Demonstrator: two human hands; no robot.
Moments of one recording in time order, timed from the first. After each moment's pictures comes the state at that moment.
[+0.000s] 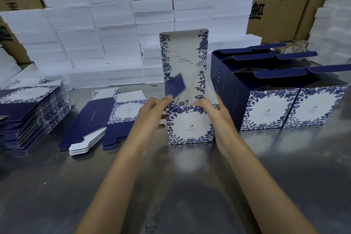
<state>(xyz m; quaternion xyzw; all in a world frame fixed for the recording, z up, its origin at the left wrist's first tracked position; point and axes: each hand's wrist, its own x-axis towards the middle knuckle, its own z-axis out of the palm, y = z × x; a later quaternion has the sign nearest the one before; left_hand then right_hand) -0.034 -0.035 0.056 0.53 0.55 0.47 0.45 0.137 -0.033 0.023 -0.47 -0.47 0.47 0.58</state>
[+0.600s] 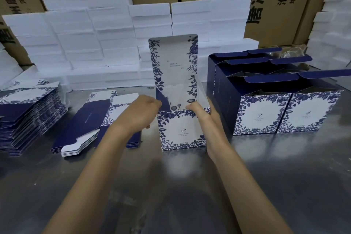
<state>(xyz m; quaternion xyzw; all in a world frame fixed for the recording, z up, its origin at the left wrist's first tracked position) -0.036 -0.015 0.085 0.67 0.64 0.27 0.26 0.139 -0.027 0.018 -0.54 -0.44 0.46 0.55</state>
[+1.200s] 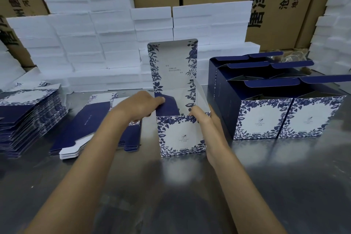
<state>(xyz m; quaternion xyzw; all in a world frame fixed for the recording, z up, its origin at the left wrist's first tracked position) -0.035 0.011 0.104 0.67 0.67 0.20 0.26 0.142 -0.031 0.019 -0.50 -0.43 0.49 0.57</state>
